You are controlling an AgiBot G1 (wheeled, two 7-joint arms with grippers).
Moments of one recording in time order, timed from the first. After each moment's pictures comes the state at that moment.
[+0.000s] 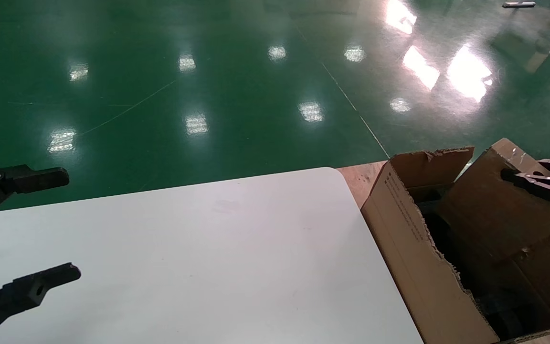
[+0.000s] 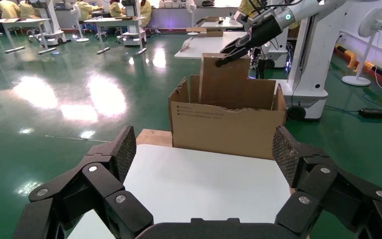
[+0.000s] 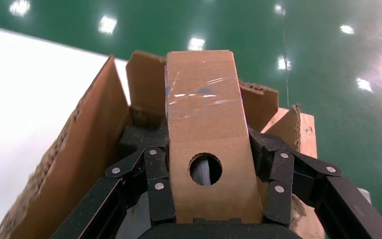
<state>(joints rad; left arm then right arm) -1.08 0.57 0.37 -1.23 0.65 1.44 -0.13 1.70 -0.33 -1.10 -0.13 -0.74 -1.50 -0.24</state>
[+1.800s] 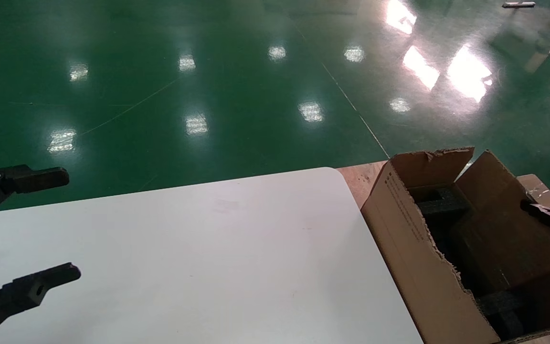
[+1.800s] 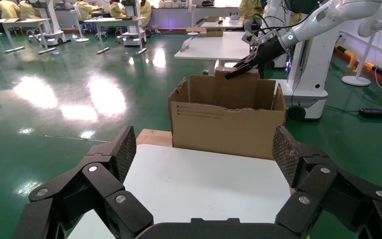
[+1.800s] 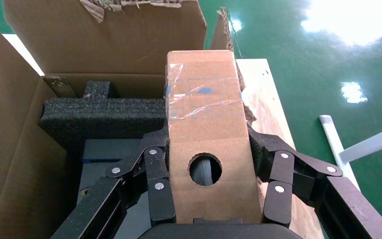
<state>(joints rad) -1.08 0.57 0.37 -1.23 0.65 1.44 -0.13 1.47 -0.45 -0.96 -0.44 -0.63 -1.36 -0.30</state>
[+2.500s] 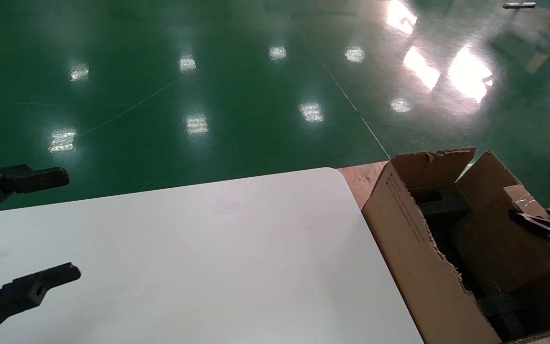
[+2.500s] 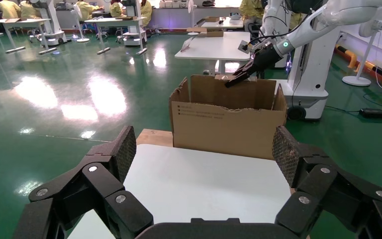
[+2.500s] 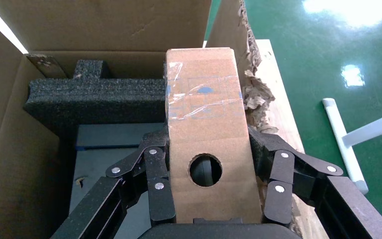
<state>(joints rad) -1.08 0.57 0.37 -1.23 0.65 1.44 -0.13 1.42 -0.49 -0.96 -0.41 -0.66 -1.27 -0.26</state>
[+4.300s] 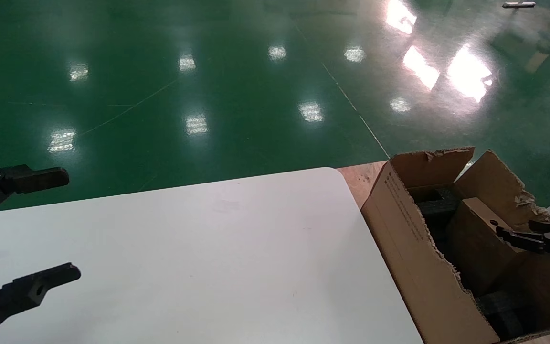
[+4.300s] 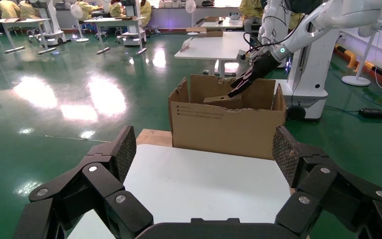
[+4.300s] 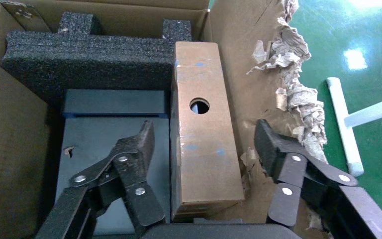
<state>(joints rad) -1.08 0.56 0.37 -1.23 0.65 1.44 -0.13 1.35 -0.48 -0.98 -0.26 -0.70 -1.16 -0.18</state>
